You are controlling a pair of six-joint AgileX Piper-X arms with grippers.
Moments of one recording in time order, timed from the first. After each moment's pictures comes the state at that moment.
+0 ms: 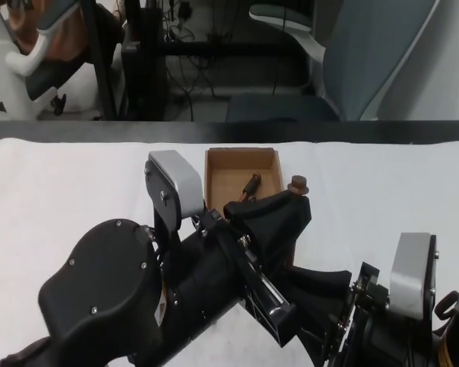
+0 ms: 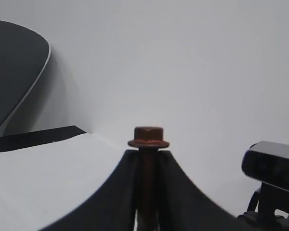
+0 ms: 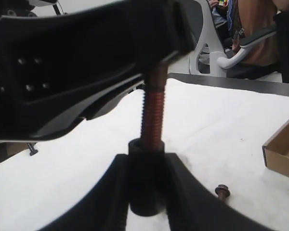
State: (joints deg) left arm -52.7 73.9 -22.5 -54.0 7.4 -19.1; right arm 48.5 58.7 -9.5 -42.0 -5.9 15.1
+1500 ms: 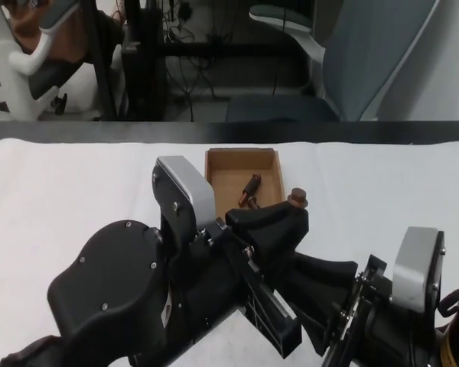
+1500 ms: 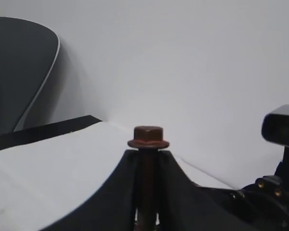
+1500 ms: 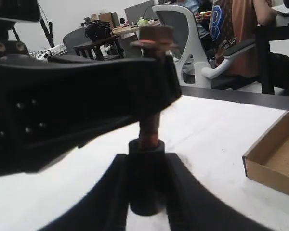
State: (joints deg) left arm -52.2 73.9 -22.8 -50.1 6.3 -13.1; right arm 48.5 58.7 -9.5 -43.2 -2.6 14.1
